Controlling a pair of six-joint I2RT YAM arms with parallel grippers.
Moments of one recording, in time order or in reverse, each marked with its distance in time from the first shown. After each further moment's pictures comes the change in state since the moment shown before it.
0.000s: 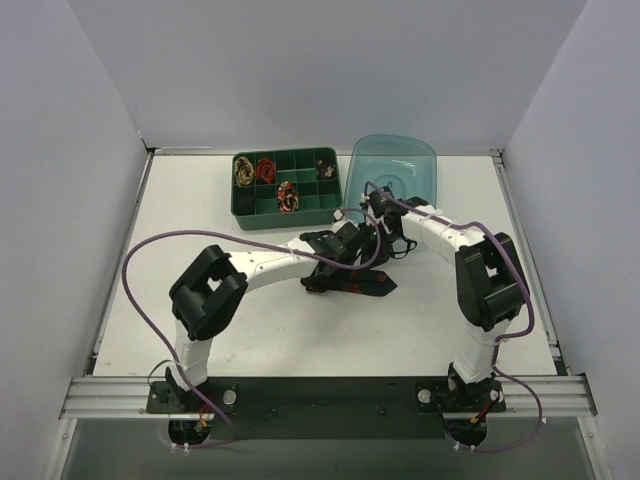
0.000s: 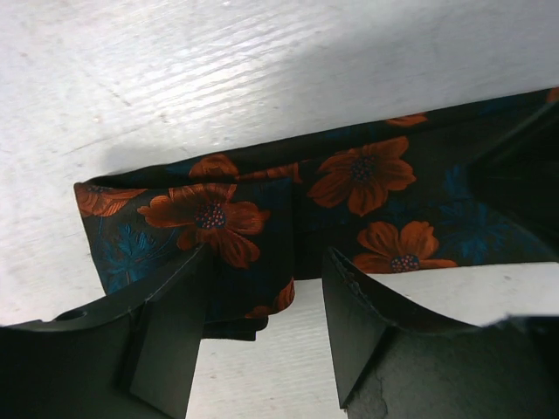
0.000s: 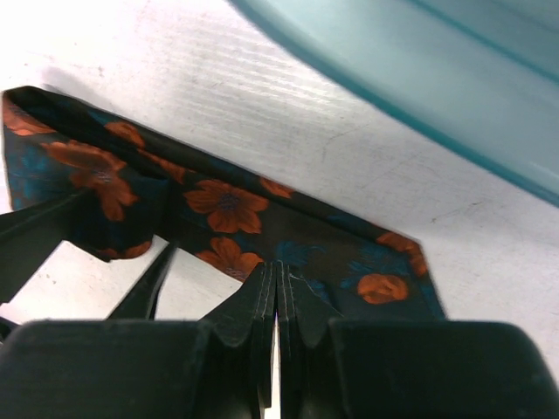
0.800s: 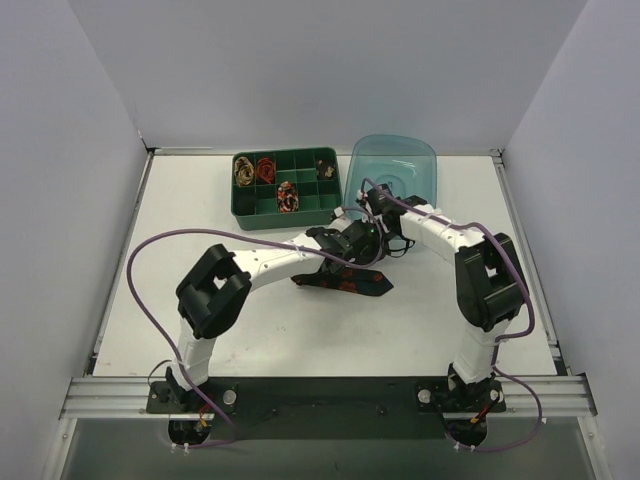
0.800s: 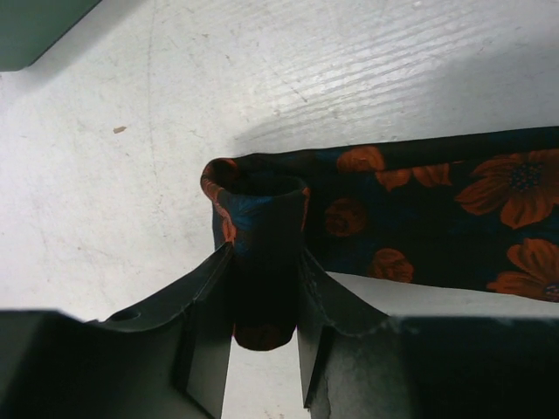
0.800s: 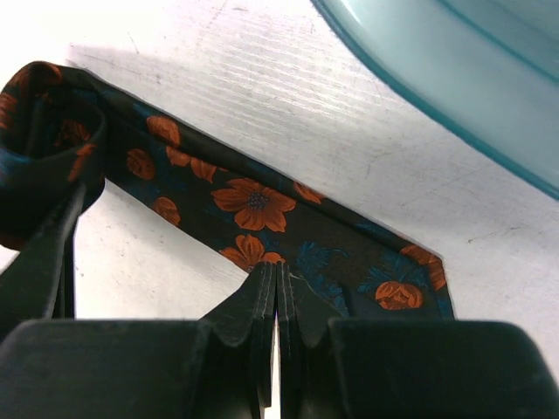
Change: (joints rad) left arm 0.004 -0.002 0.055 -0.185 -0.278 0.109; right arm 0.017 0.000 0.020 0.032 -0.048 -0.005
